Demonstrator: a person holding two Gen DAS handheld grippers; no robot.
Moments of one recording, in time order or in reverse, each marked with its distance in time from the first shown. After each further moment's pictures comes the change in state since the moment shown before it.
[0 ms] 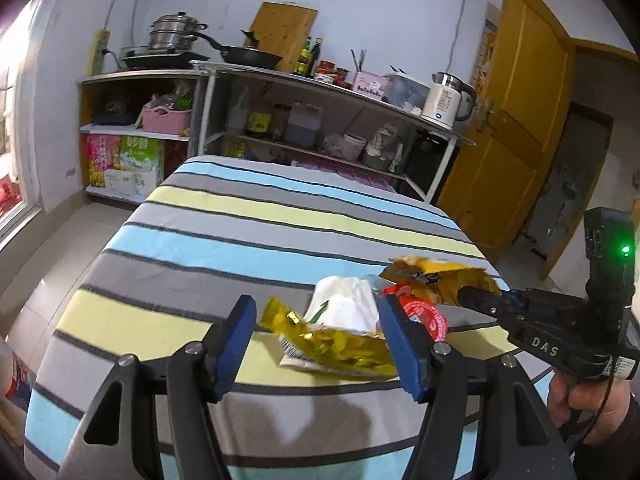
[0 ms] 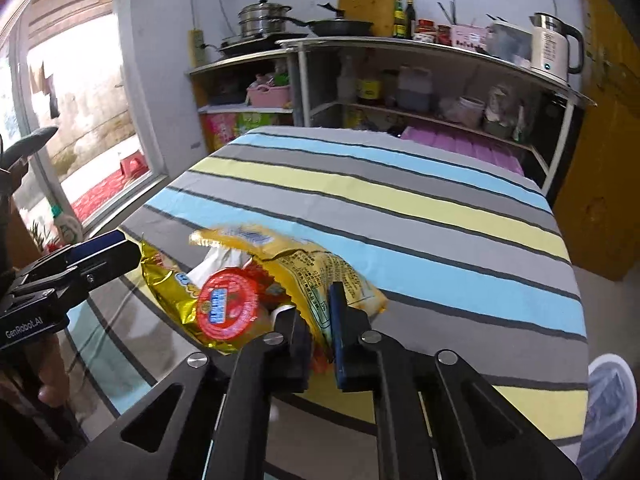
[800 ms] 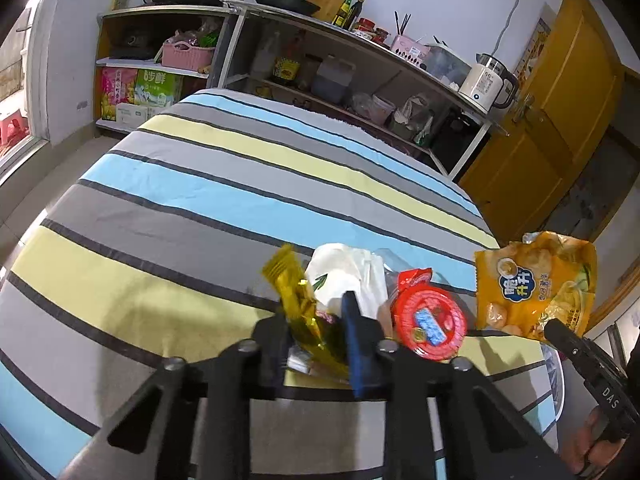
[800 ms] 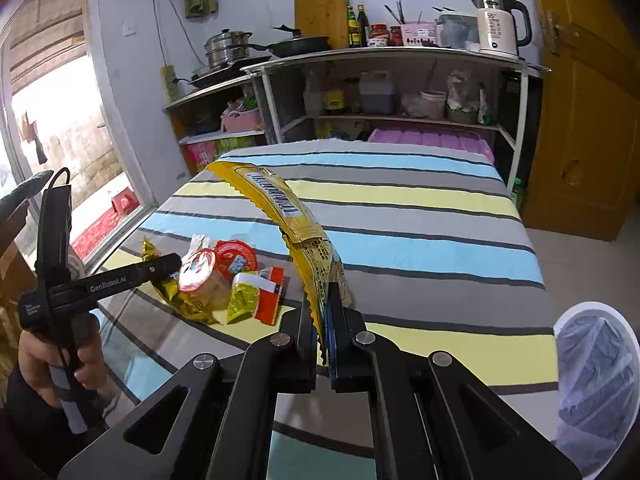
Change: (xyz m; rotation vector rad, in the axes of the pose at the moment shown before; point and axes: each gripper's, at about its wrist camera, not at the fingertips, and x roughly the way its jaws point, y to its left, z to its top) left arm 0.042 -0.002 -0.009 -0.175 0.159 0.038; right arm -0.052 -0.044 -0.026 0.123 -0.050 -0.013
